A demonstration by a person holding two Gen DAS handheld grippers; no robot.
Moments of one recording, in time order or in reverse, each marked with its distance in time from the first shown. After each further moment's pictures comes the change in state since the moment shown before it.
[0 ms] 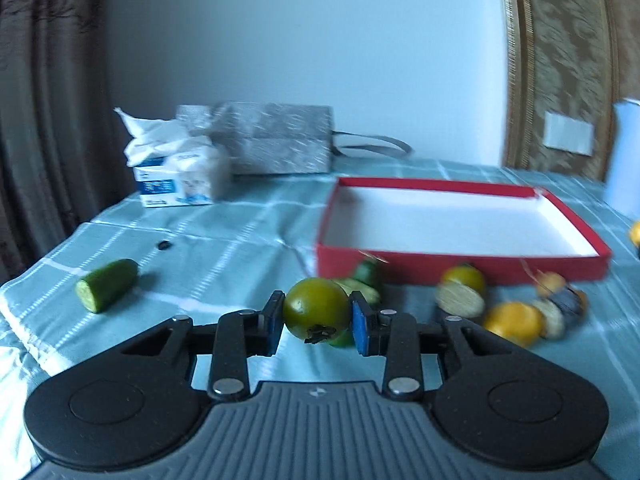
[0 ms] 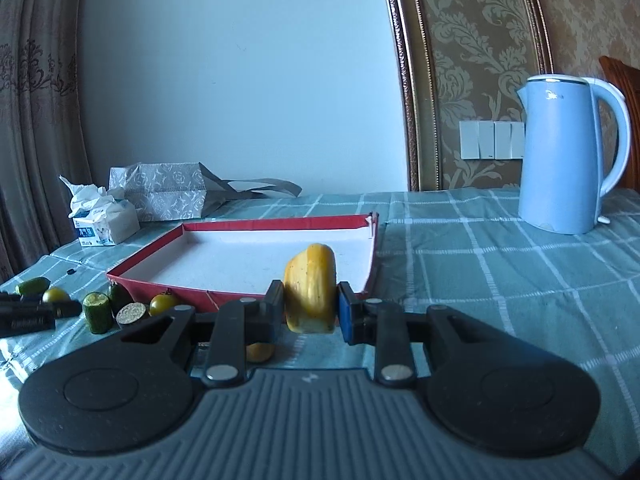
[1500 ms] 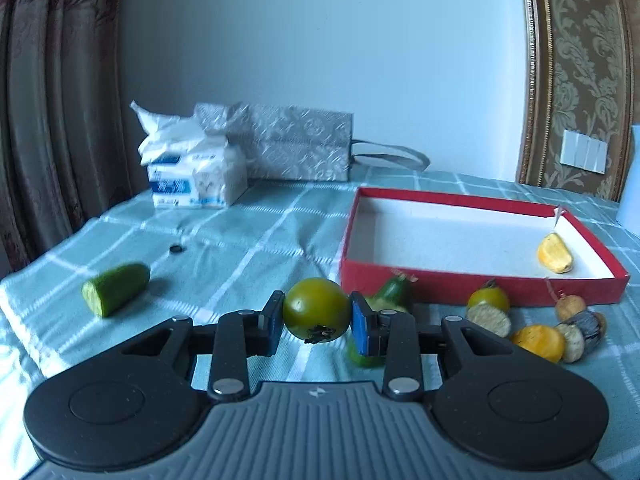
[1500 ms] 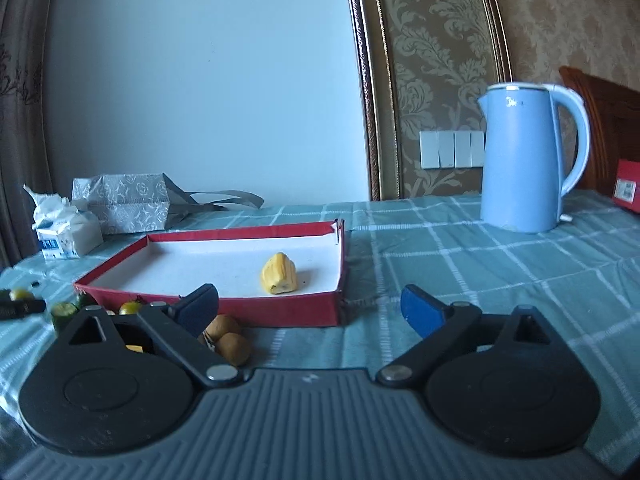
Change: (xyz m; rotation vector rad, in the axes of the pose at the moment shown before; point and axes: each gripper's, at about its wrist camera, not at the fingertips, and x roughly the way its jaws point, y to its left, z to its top) left arm 0.004 0.012 0.011 -0.029 -0.013 0.001; right arm -0.004 0.008 -0.016 0.014 -0.060 -0.142
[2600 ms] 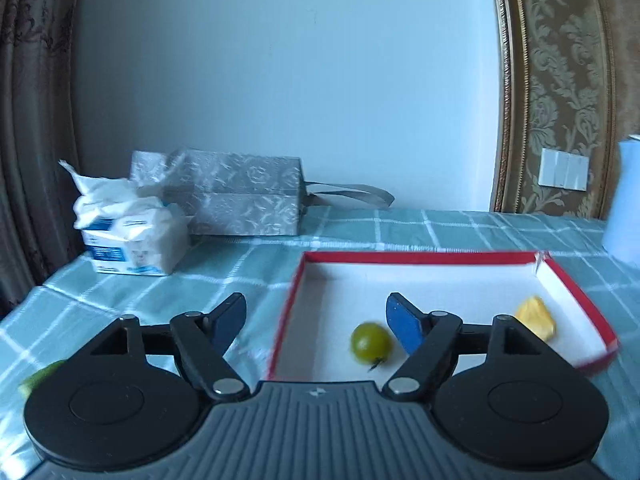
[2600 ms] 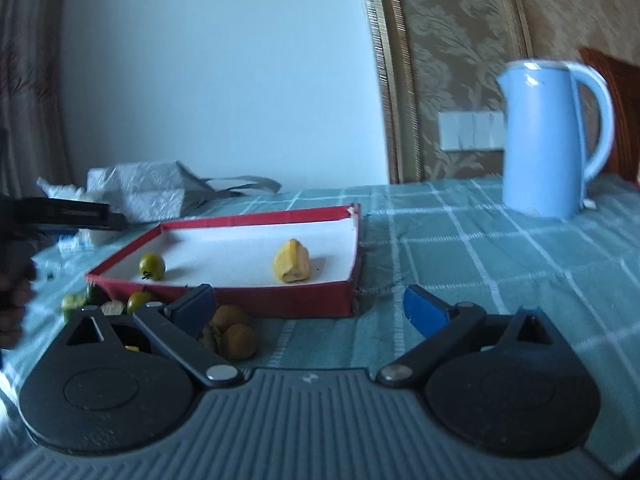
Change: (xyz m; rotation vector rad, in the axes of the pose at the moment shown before) left arm 0.038 -0.029 0.051 0.056 -0.062 -0.076; right arm 0.013 -0.008 0.001 -0.007 0.053 0.086
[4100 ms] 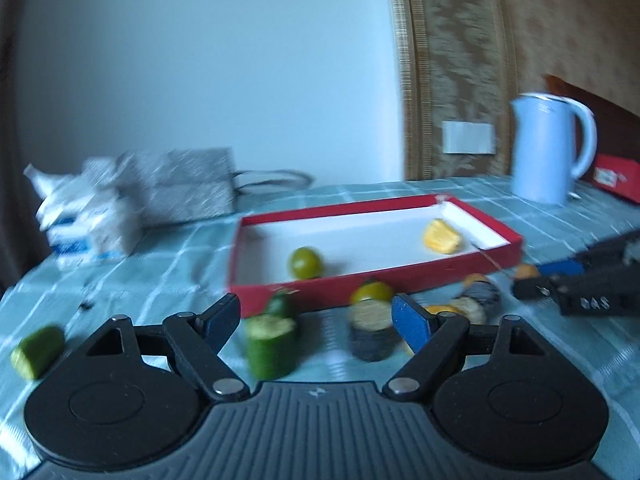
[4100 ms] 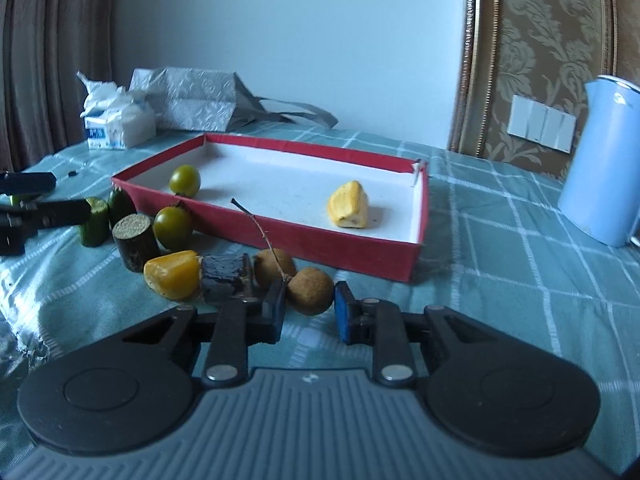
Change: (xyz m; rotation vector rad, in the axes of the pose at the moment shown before) left arm -0.060 -0.003 -0.059 0.161 -0.051 -0.237; right arm 0.029 0.030 -0.003 -0.197 0.204 0.080
